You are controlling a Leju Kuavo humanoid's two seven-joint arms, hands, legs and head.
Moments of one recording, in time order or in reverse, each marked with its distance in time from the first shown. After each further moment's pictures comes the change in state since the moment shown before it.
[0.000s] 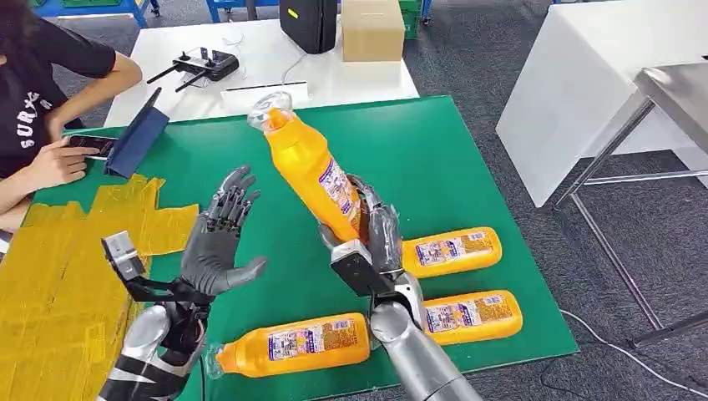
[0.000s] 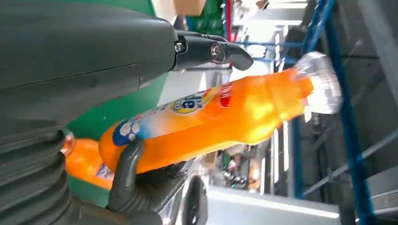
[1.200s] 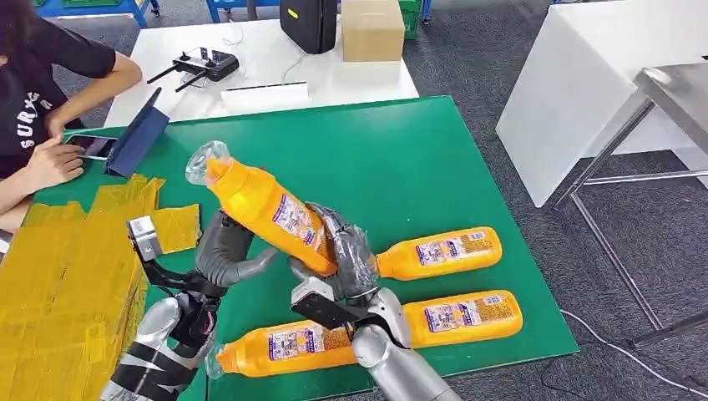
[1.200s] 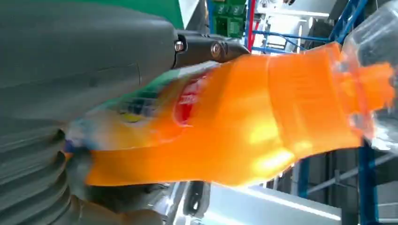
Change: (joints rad) left arm -0.053 0.010 -0.050 0.105 0.120 0.017 0.035; right arm 0.013 0.004 0.149 0.076 0.123 -0.015 0.012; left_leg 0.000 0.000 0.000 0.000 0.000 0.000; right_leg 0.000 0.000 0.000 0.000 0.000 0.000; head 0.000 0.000
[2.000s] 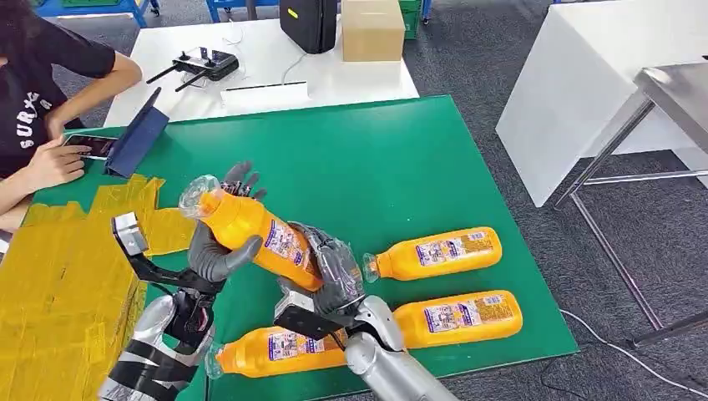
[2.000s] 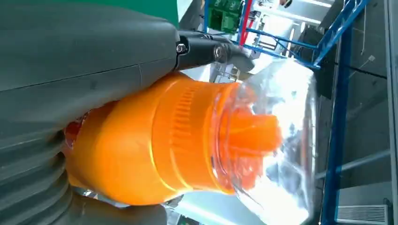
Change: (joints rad) left arm -0.006 0.000 0.015 0.018 0.101 -0.032 -0.002; right arm -0.042 0.009 0.066 0.152 0.021 0.017 0.016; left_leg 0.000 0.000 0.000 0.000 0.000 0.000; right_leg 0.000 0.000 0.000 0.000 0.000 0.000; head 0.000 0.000
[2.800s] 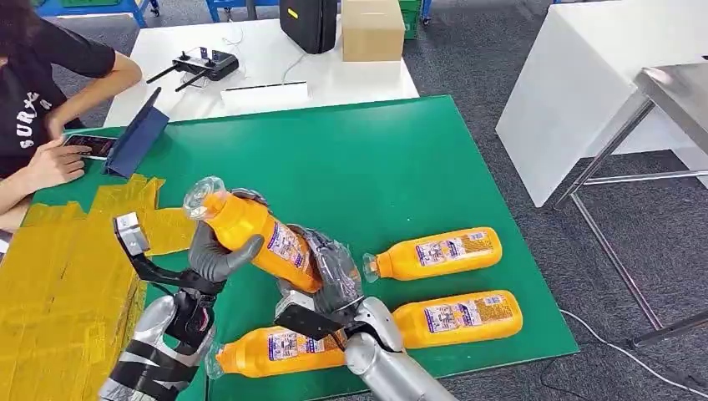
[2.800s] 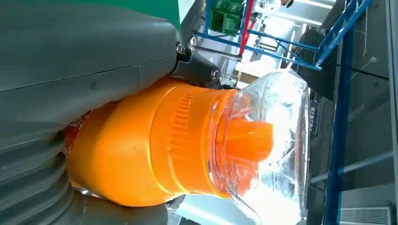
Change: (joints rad) left arm 0.001 -0.001 0.000 0.000 -0.003 0.009 -0.001; right arm -0.001 0.003 0.000 0.012 -0.034 0.014 -0.007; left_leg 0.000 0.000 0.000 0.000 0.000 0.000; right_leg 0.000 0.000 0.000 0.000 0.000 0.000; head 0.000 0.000
